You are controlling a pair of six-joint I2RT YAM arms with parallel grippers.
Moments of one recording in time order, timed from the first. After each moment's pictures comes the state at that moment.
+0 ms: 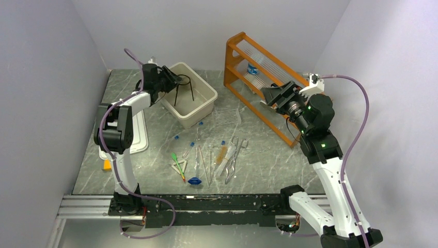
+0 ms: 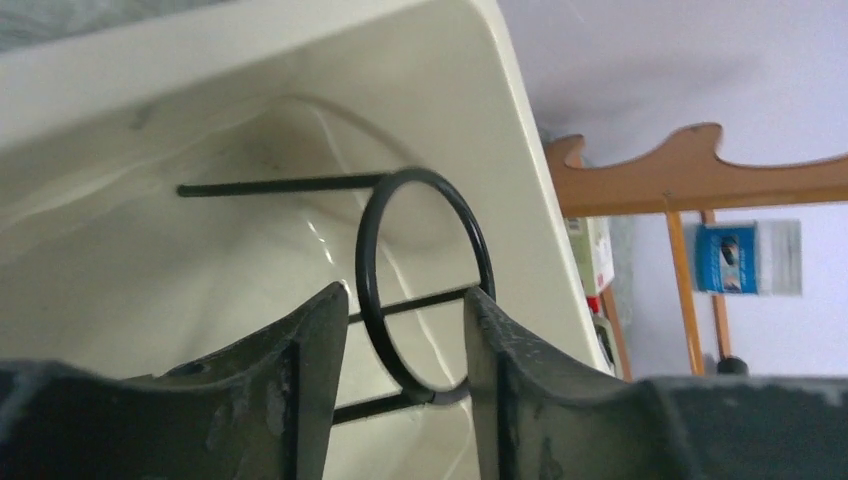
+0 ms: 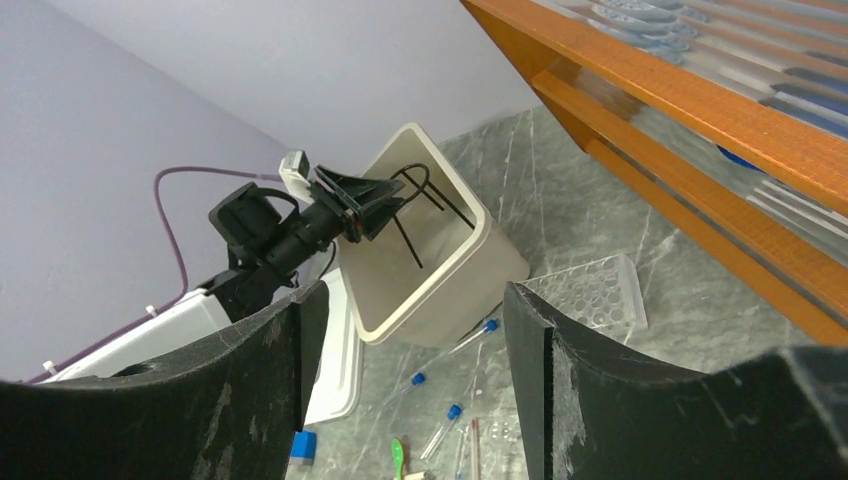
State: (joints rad) left arm -0.14 2.00 1.36 0.26 0.28 -0.85; right arm 0.24 0.85 1.07 -0.30 -0.09 0.69
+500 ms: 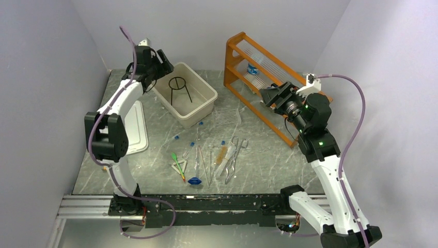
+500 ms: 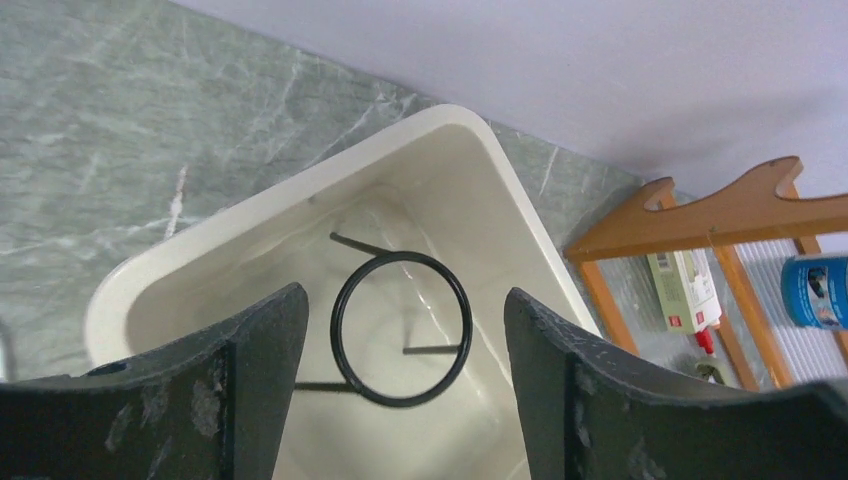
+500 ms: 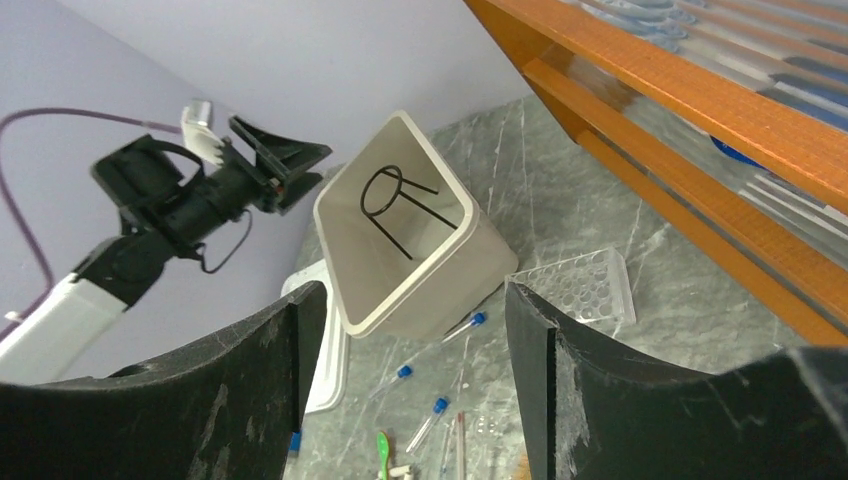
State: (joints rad) left arm -0.14 1.89 1.60 -0.16 0.03 -0.57; right arm 0.24 0.86 1.05 -0.29 -0.10 0.67
